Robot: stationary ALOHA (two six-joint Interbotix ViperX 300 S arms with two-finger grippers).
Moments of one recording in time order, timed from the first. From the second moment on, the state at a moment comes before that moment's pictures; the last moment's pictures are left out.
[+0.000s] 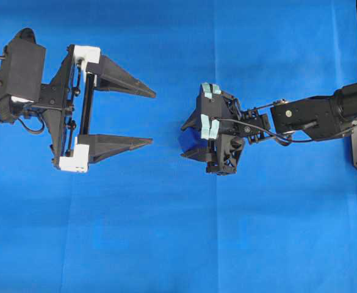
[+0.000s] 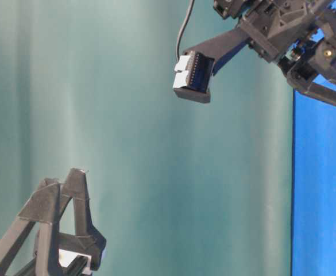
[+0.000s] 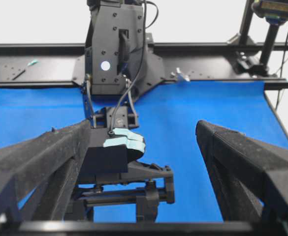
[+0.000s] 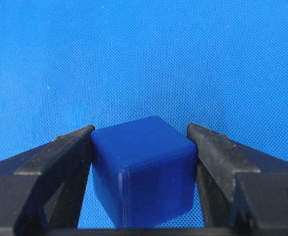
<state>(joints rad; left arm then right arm) -0.06 -0.39 0.72 0.01 -0.29 -0.01 -0.05 0.16 0.75 -0.38 -0.25 0.59</state>
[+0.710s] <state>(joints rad) -0.06 -0.39 0.72 0.01 -0.29 -0.01 -0.05 0.16 0.75 -0.35 -0.25 0.59</state>
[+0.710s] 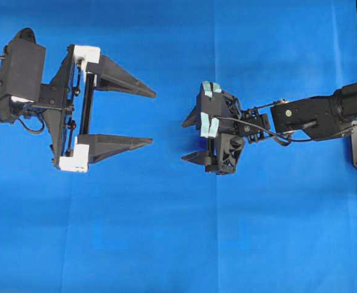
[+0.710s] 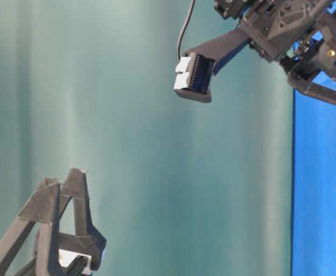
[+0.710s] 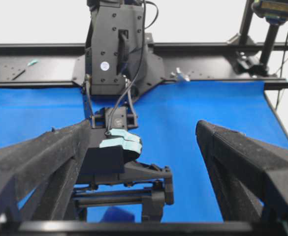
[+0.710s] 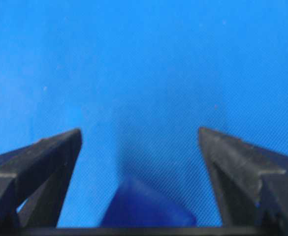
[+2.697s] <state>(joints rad) -0.06 -0.39 0.72 0.01 -0.29 -0.01 0.02 -0.65 0.80 -0.37 0.29 0.58</state>
